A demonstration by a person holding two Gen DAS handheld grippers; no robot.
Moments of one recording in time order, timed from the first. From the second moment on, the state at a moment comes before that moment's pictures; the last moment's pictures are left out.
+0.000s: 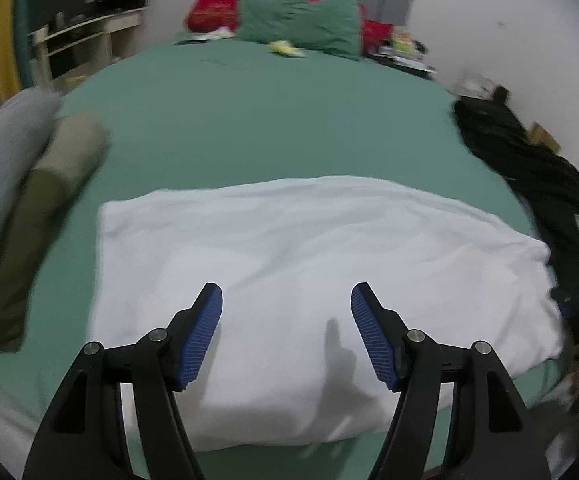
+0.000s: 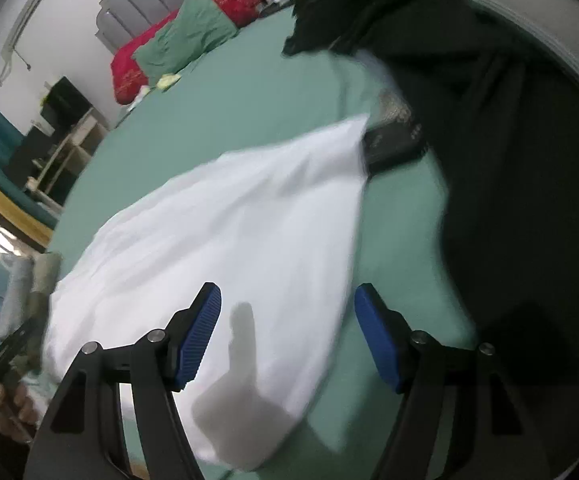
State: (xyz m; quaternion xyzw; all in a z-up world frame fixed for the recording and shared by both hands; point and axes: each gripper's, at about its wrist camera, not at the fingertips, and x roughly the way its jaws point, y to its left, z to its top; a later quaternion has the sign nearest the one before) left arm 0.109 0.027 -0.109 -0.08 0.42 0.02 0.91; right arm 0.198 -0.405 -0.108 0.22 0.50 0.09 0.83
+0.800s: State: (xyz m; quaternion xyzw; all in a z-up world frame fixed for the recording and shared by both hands) left arm 0.145 -0.064 -0.172 0.01 0.47 -0.02 0.88; right arm 0.214 -0.284 -0.112 0.28 0.48 0.27 0.79
